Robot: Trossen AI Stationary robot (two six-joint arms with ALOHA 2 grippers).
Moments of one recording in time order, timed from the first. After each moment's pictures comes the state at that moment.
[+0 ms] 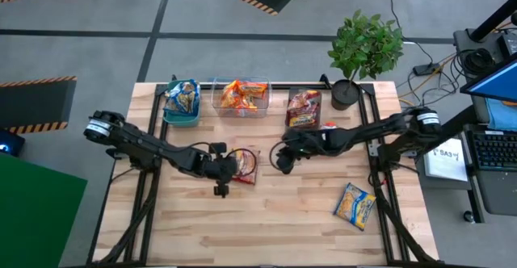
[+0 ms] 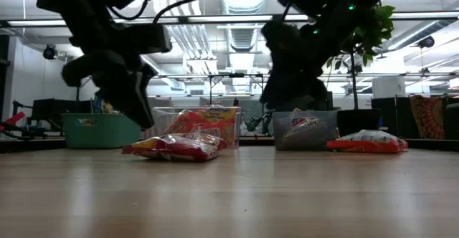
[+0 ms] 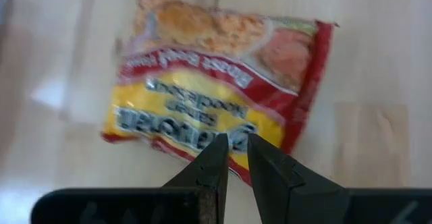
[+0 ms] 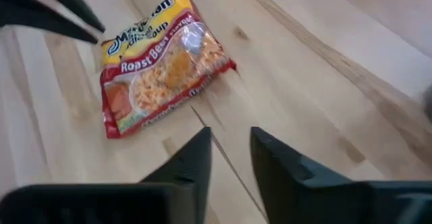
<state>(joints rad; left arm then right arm) -0.27 1.51 0.80 -0.38 -0.34 -0.24 0.00 1.56 0.87 -0.09 0.12 0.64</state>
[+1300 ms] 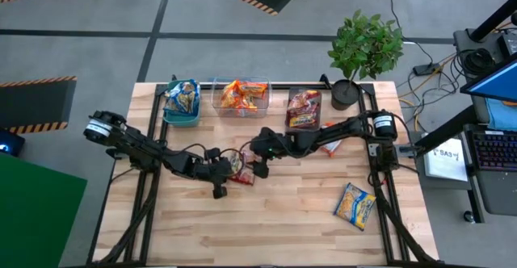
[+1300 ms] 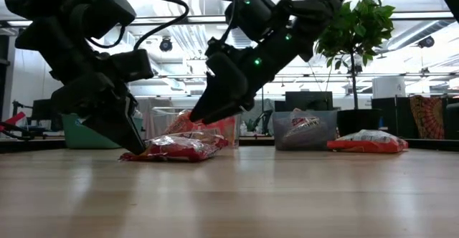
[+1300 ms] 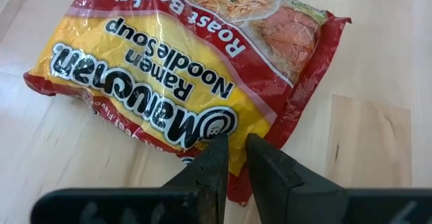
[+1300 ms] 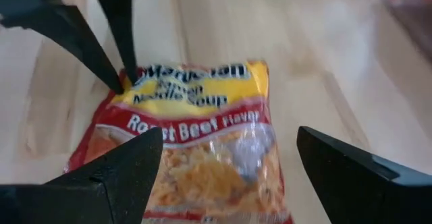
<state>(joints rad) -0.28 1.52 0.55 0.01 -0.30 -0.42 -0.03 1.97 1.18 0.13 0.05 0.11</state>
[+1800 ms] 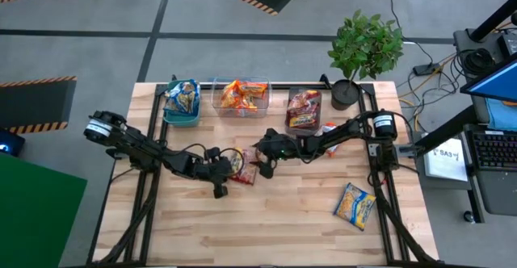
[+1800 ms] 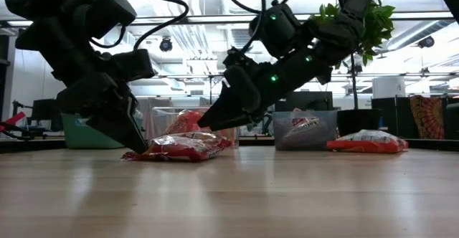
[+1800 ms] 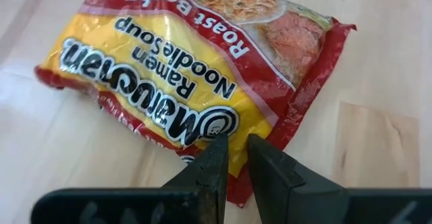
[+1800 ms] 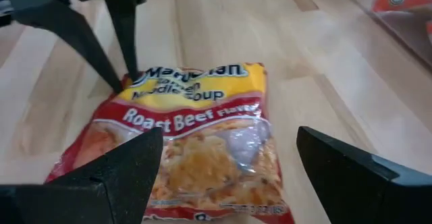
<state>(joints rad) -0.28 1.52 0.55 0.02 -0.33 -0.43 -0.04 1.97 0.95 0.52 0.05 0.11</state>
